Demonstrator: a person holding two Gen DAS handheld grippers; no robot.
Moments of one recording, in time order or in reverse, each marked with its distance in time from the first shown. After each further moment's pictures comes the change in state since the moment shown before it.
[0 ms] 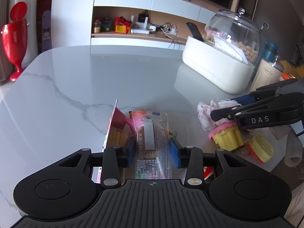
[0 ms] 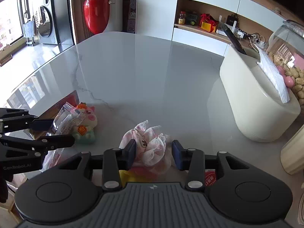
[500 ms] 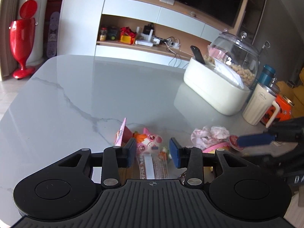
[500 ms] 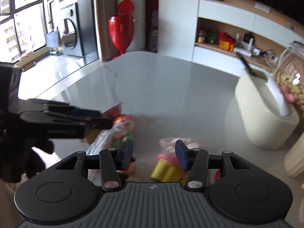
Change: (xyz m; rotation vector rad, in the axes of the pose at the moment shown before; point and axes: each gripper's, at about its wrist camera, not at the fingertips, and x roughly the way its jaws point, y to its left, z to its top) left arm -0.034 0.010 0.012 -0.077 -0.074 -0.008; right arm -0.082 0.030 -0.025 -0.043 -0.084 0.172
